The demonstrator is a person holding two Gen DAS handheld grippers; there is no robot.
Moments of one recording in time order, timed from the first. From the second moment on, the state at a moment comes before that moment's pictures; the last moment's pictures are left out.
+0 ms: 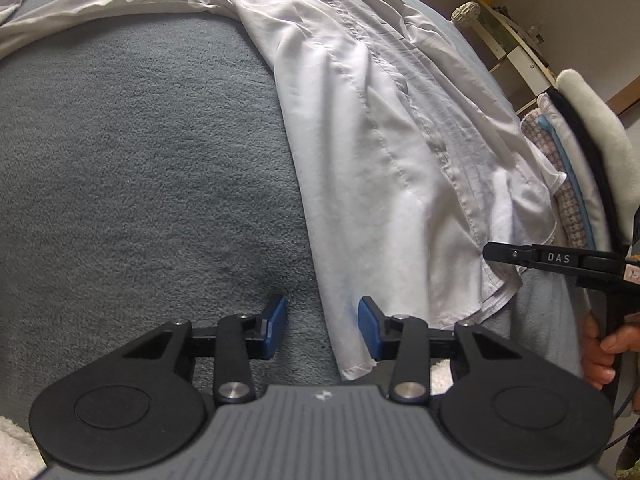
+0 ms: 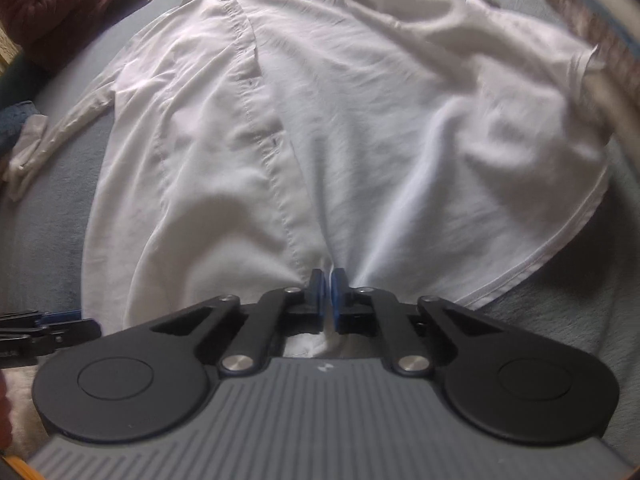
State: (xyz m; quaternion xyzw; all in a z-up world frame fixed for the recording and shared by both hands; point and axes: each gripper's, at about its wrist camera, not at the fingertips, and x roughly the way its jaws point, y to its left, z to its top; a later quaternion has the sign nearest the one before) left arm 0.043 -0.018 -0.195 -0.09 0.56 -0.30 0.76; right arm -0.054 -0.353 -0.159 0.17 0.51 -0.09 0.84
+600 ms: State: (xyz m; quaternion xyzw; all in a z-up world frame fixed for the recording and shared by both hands) left arm 0.033 0.003 -0.198 -0.11 0.58 -0.34 0.73; right arm -0.054 -0.349 -0.158 0.10 0.51 -0.16 0.84
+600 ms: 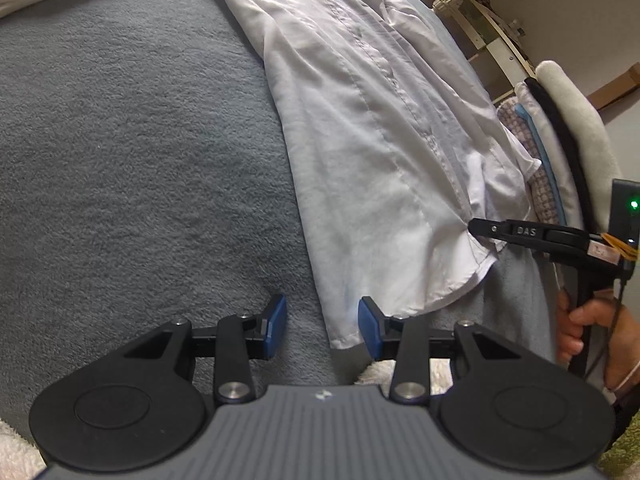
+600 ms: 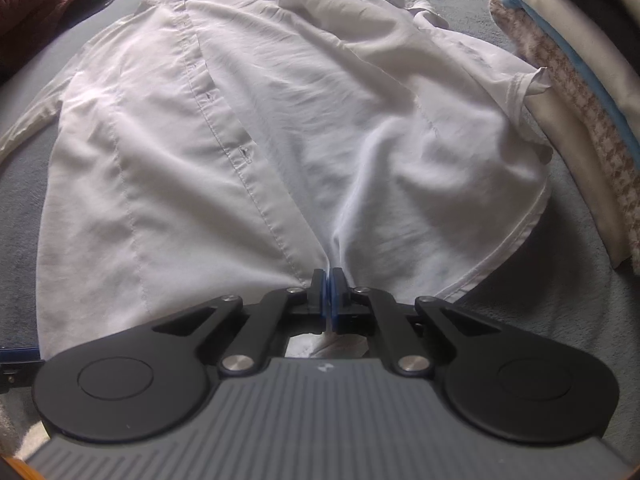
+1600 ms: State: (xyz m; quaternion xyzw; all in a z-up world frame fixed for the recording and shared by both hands) left arm 0.024 0.008 -0.221 -0.24 0.64 -0.34 0.64; right arm -0.094 -0.269 -0.034 0.03 0.42 -0.13 0.90
